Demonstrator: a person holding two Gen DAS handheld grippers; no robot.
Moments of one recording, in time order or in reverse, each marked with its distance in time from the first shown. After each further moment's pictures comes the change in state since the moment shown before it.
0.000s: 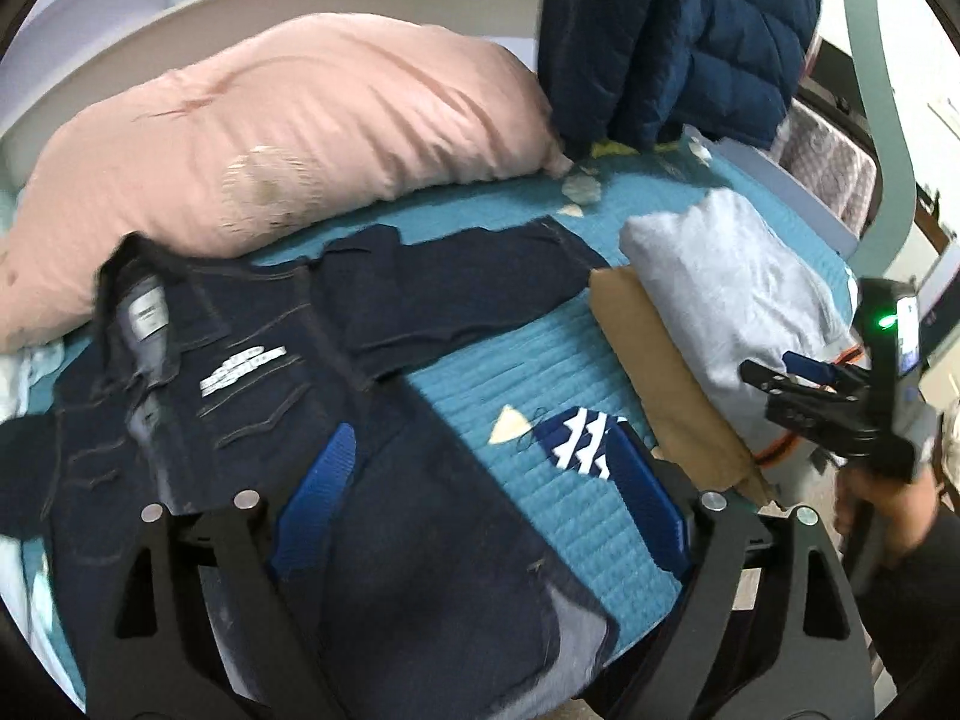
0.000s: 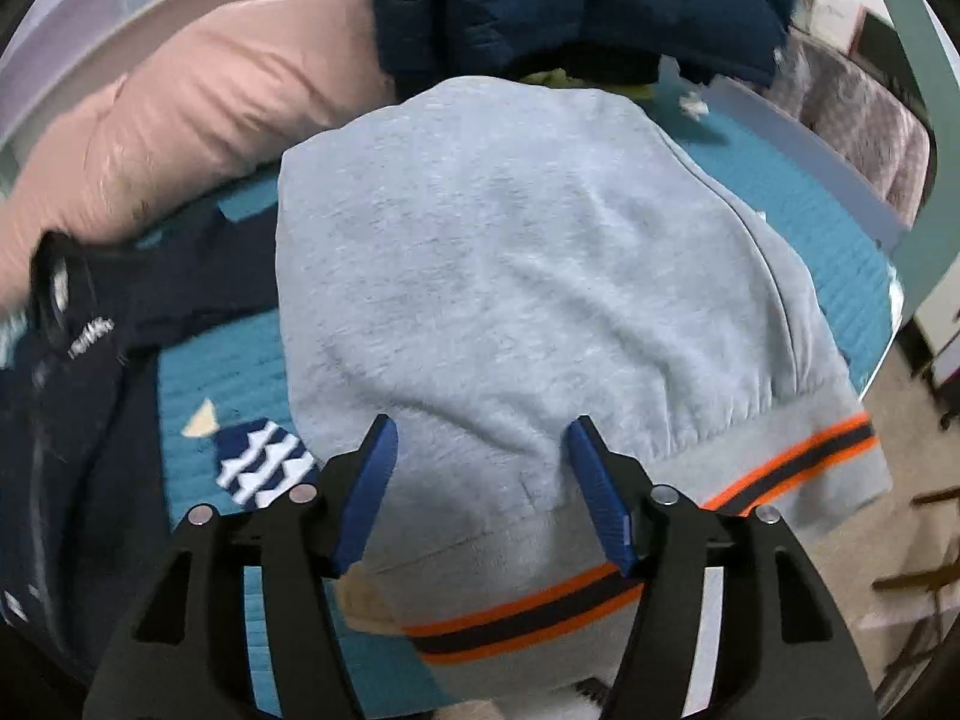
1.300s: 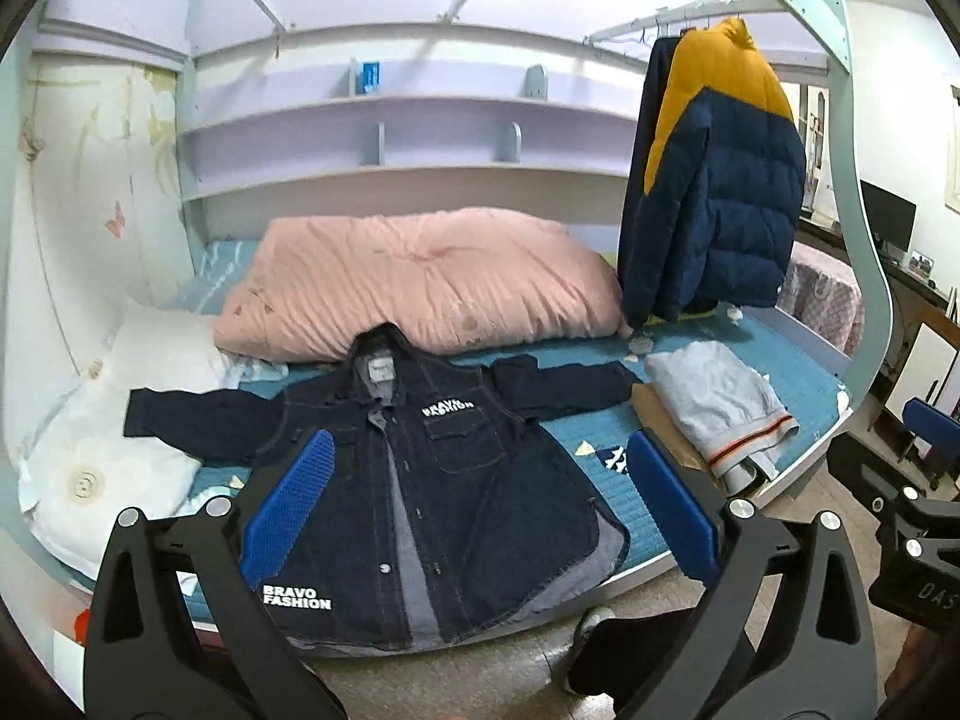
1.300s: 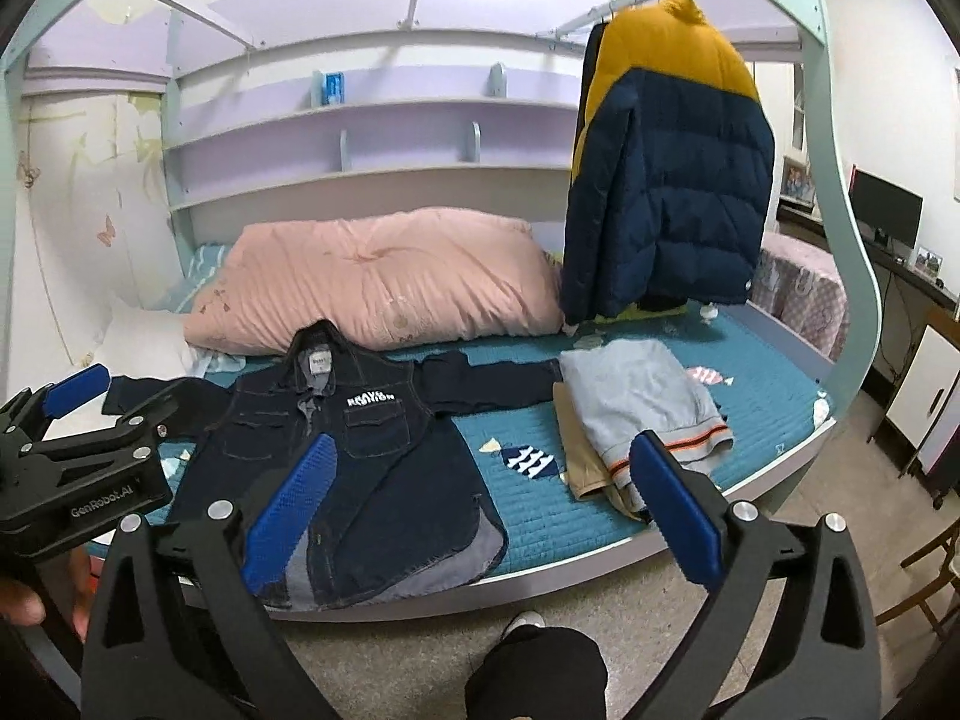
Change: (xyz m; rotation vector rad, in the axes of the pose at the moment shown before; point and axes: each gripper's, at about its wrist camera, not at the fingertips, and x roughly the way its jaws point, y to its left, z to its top) left arm -0.365 0.006 -0.151 -0.115 -0.410 0.235; right arm -0.425 0.156 -0.154 -0.095 -0.458 0.127
